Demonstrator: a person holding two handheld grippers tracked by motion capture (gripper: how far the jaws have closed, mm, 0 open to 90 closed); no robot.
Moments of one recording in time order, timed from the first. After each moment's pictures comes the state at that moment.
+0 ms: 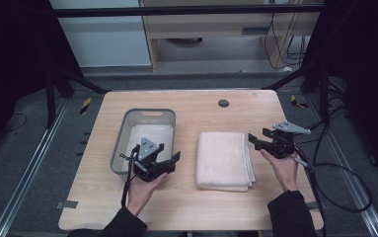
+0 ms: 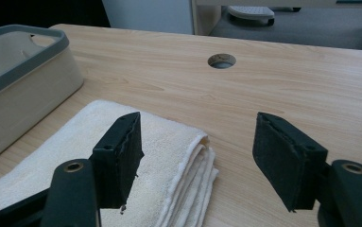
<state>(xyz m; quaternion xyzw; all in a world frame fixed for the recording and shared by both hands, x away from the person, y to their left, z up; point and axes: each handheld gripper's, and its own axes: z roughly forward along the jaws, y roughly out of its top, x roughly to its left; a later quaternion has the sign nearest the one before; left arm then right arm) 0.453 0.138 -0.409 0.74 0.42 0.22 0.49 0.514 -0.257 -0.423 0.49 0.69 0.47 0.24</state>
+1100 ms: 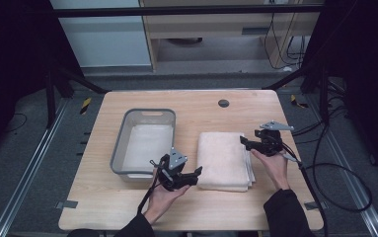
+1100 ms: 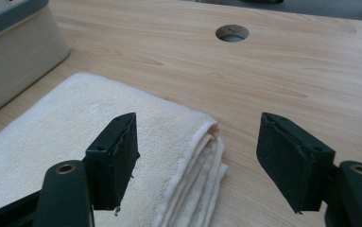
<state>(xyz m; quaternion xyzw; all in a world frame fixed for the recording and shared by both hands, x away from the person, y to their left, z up) 0.448 0.081 -0.446 0.79 0.38 0.18 0.45 0.540 -0.240 -0.450 0.49 0.72 0.44 0.22</state>
